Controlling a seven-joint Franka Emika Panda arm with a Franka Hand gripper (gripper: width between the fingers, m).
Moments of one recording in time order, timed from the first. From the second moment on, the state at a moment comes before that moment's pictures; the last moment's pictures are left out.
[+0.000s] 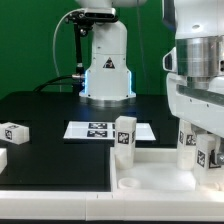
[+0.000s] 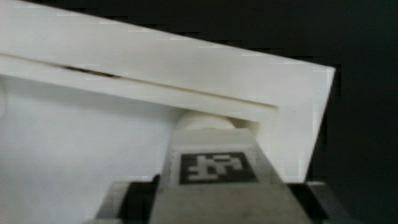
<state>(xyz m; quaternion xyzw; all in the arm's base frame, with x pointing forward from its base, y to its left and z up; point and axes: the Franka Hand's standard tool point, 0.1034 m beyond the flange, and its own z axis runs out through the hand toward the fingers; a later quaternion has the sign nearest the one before) 0.638 0.112 0.070 -0.78 0.63 0.00 0.07</state>
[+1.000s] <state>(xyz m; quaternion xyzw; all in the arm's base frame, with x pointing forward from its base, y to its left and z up) 0.646 0.109 0.078 -0.99 0.14 -0.05 0.02</state>
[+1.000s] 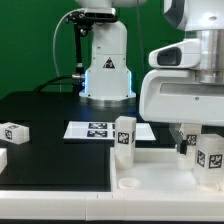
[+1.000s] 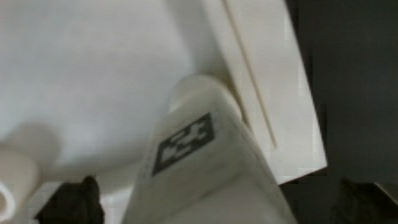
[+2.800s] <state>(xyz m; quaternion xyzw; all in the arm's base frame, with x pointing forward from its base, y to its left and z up) 0.640 0.114 0.073 -0.78 0.62 -0.04 0.03</state>
